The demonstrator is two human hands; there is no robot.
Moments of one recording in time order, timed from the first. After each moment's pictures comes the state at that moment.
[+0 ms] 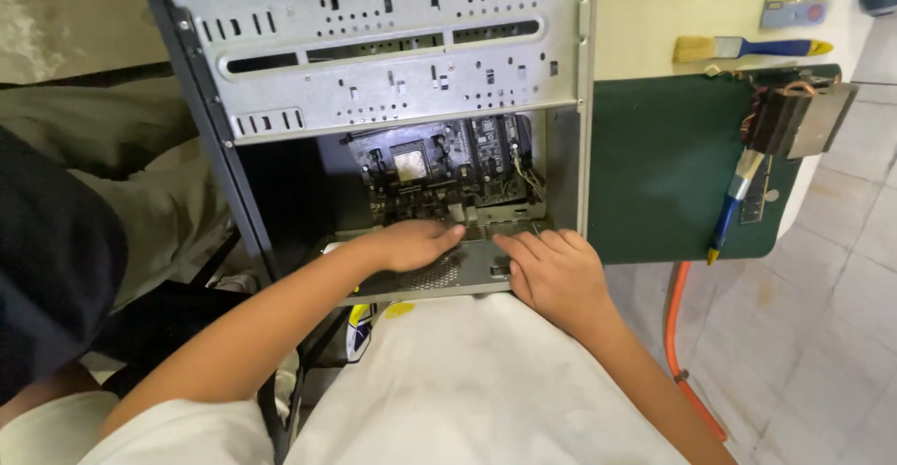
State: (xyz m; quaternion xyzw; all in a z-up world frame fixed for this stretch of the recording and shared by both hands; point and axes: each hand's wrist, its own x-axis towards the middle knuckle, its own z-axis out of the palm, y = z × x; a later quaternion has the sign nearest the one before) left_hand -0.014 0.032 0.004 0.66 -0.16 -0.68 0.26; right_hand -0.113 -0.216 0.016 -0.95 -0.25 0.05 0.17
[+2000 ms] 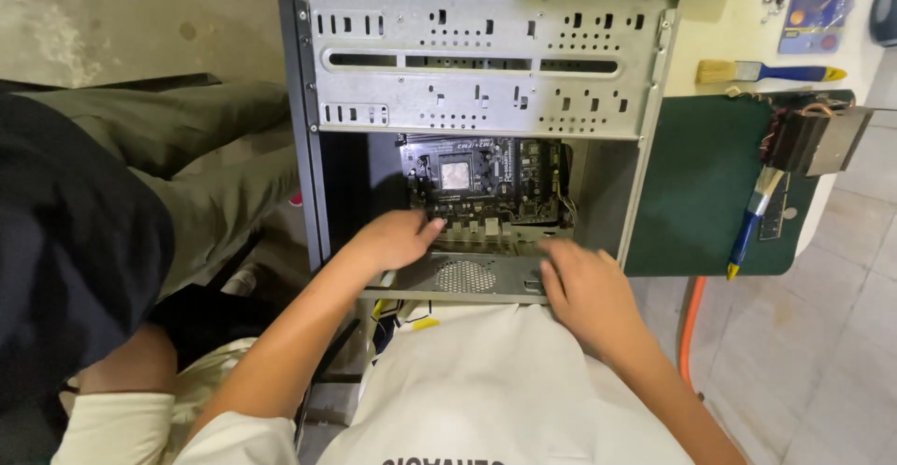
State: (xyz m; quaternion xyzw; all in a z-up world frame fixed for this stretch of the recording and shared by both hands) left_hand -0.039 0.113 0.014 0.79 -0.05 -0.57 0.24; right_hand -0.102 -0.168 0.084 -0.93 -0.07 0.31 0.18
